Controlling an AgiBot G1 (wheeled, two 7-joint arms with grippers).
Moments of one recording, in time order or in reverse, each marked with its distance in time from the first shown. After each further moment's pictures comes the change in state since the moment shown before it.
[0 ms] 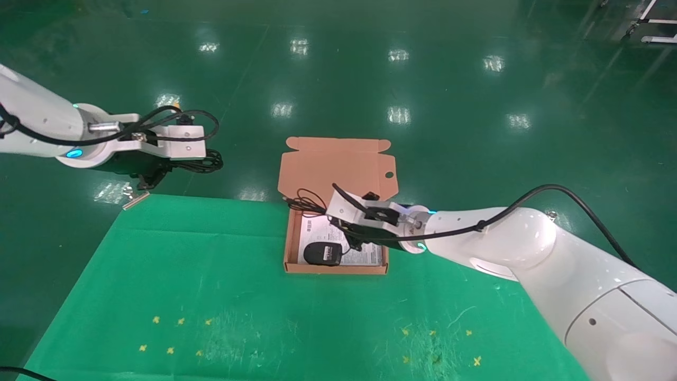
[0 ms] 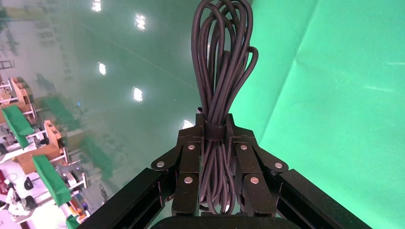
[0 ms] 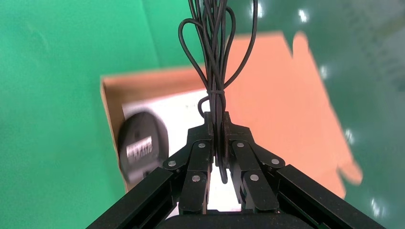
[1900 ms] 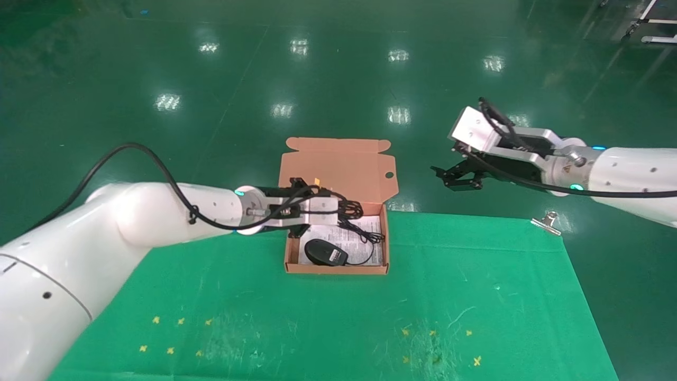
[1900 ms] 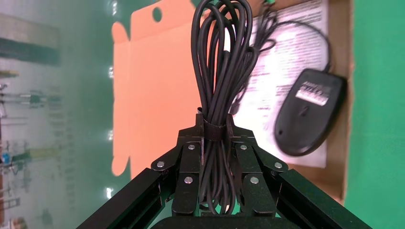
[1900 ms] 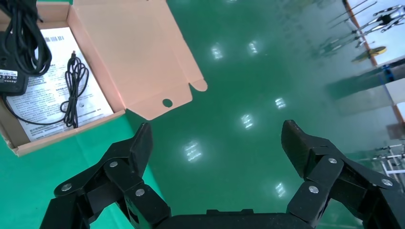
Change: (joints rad) left arm 0.226 0.310 0.123 0.537 -0.598 -0.686 0.673; right arm 0.165 0.557 -0.151 0.552 -0.118 0.082 0.417
